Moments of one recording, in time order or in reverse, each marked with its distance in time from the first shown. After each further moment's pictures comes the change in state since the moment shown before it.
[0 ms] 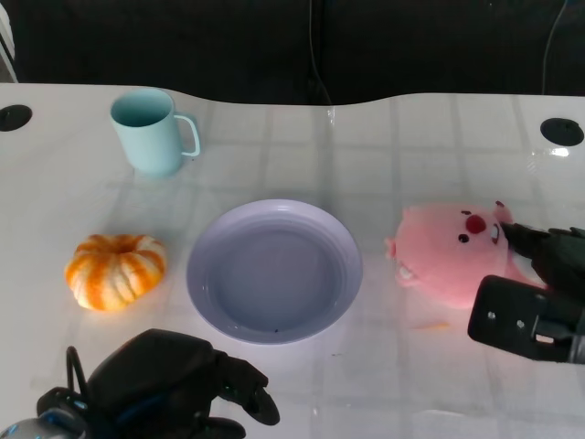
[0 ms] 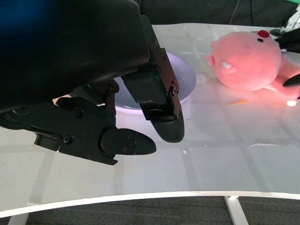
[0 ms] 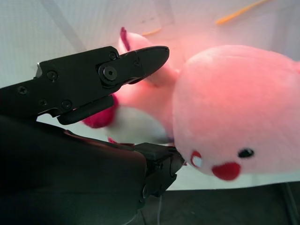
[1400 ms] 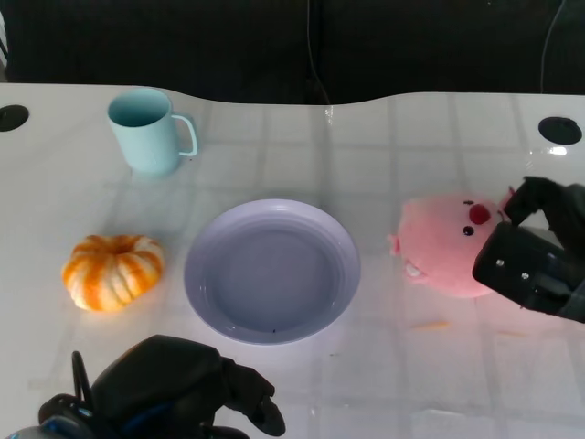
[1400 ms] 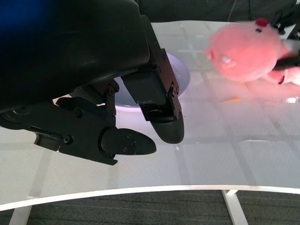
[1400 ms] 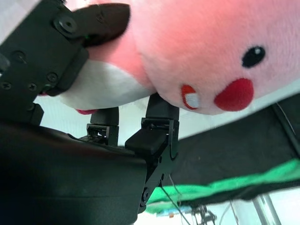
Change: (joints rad) left arm 0.024 -0.004 -0.015 -0.087 0.024 0.070 -0.045; right arm -0.175 0.044 -0.032 0.325 0.184 -0.218 -0.381
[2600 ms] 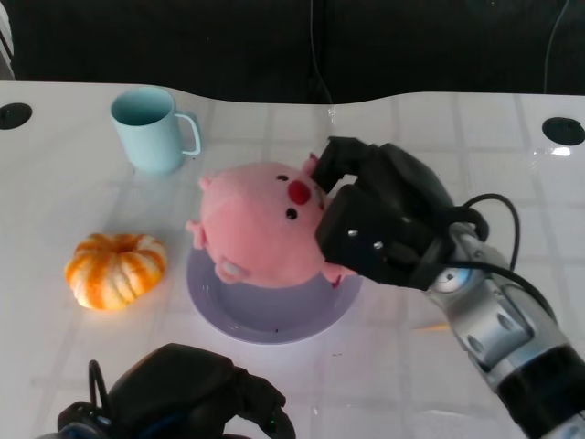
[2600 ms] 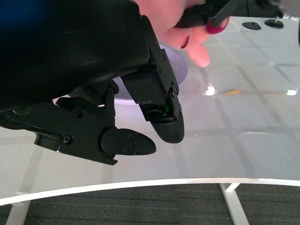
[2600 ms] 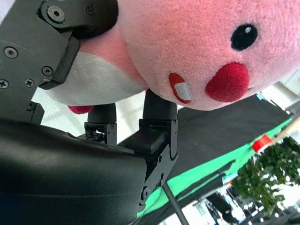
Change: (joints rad) left arm -0.005 -0.040 -0.036 0.055 0.046 -0.043 0.033; right arm -0.142 0.347 0.118 -0.101 0.071 0.031 0.134
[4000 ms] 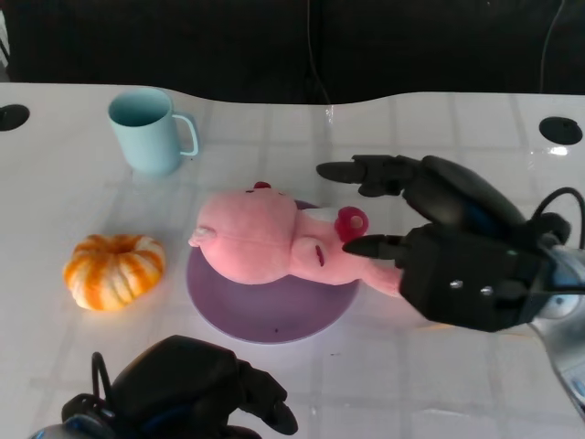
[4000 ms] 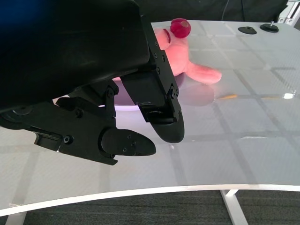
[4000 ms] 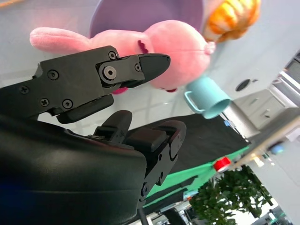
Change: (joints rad) left arm -0.032 0.003 -0.009 0.032 0.004 -0.011 0.012; right arm 0.239 -0.248 -0.073 -0.604 0.064 0.038 0.375
